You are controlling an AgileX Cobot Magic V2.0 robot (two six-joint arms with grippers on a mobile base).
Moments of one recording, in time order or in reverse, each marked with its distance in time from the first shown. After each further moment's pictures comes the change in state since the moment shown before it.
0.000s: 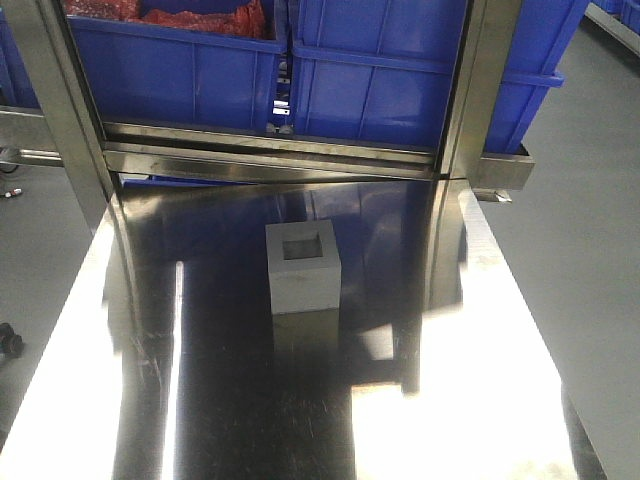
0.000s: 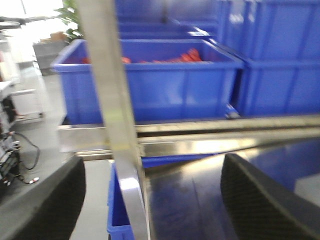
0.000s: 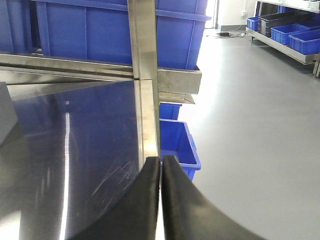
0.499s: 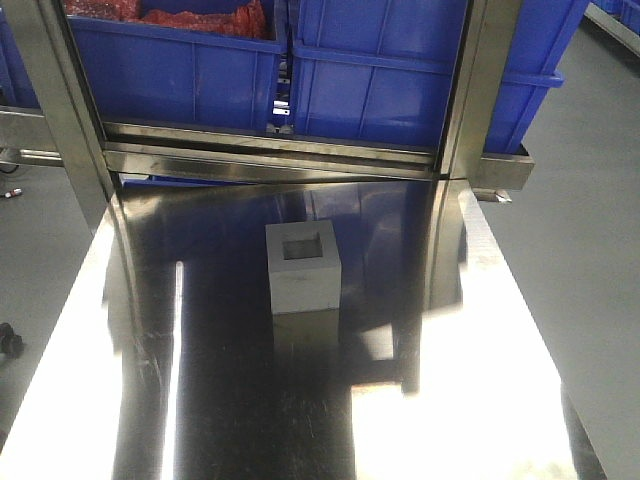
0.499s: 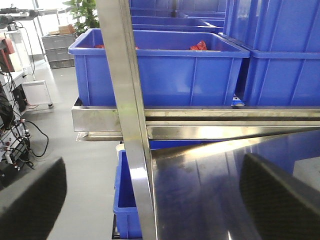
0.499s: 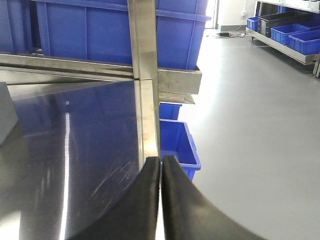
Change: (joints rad) left arm 0.063 -0.245 0.116 0.000 0.117 -0.043; right arm 0.000 0.000 0.000 0.000 0.000 0.000
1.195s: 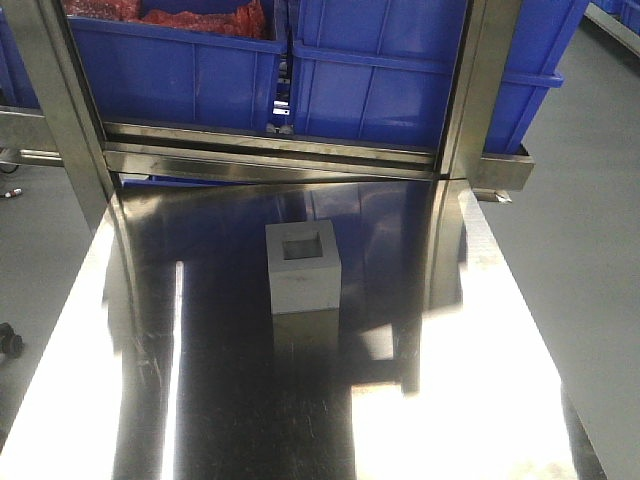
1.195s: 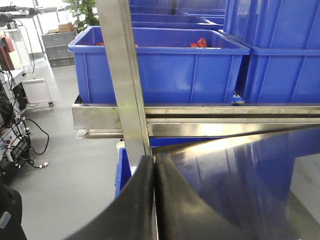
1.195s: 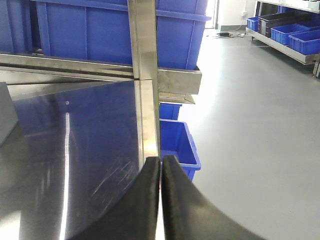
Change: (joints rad) left arm 0.000 -0.002 0.001 0.003 0.010 0.001; right arm 0.000 0.000 0.000 0.000 0.000 0.000
